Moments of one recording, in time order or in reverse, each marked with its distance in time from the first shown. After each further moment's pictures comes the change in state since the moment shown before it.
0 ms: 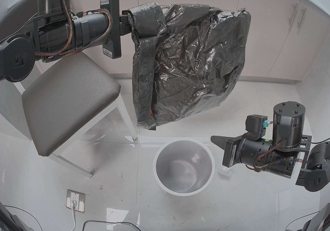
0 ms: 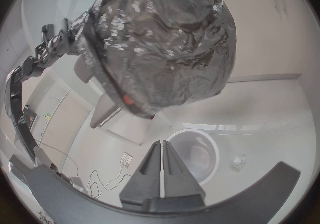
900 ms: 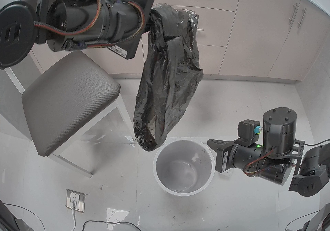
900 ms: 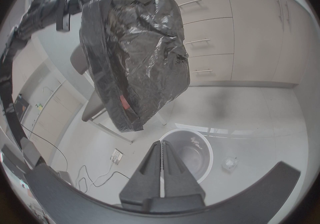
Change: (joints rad) left arm -0.279 0.029 -0.219 0.333 0.659 0.269; right arm 0.051 0.044 -0.007 -0.006 -0.104 -0.058
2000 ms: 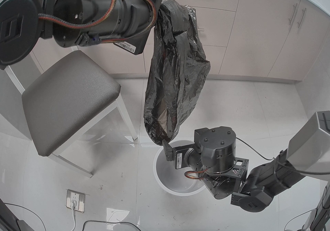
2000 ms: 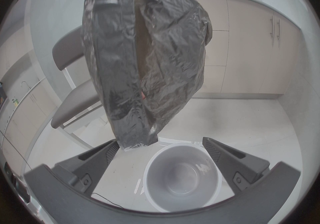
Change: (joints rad) left arm -0.071 0.025 -0.052 0.001 0.140 0.007; right arm 0.134 0.371 -0.190 -0.271 -0.371 -0.049
